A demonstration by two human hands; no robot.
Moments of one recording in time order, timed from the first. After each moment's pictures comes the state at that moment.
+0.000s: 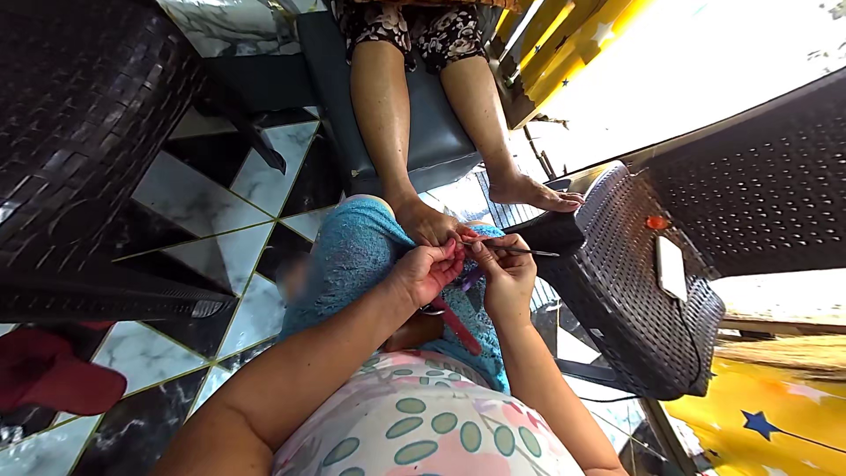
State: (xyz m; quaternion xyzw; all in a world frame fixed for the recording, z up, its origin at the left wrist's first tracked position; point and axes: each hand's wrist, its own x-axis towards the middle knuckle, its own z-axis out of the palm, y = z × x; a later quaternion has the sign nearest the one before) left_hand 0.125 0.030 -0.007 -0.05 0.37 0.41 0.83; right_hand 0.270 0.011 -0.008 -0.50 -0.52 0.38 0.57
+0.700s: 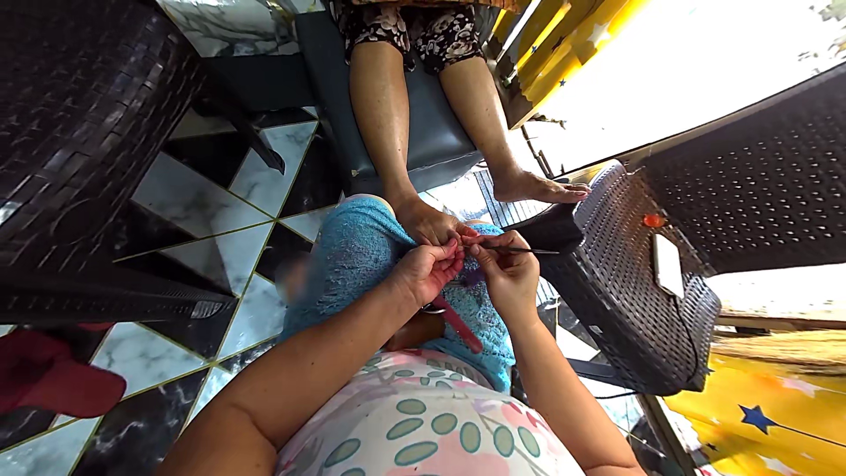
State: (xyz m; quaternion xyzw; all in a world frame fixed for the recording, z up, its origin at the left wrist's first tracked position) left_hand 0.126 0.029 -0.005 -0.06 0.38 0.42 0.82; right_hand 0.281 0.012 0.000 -0.50 -0.64 0.31 0.49
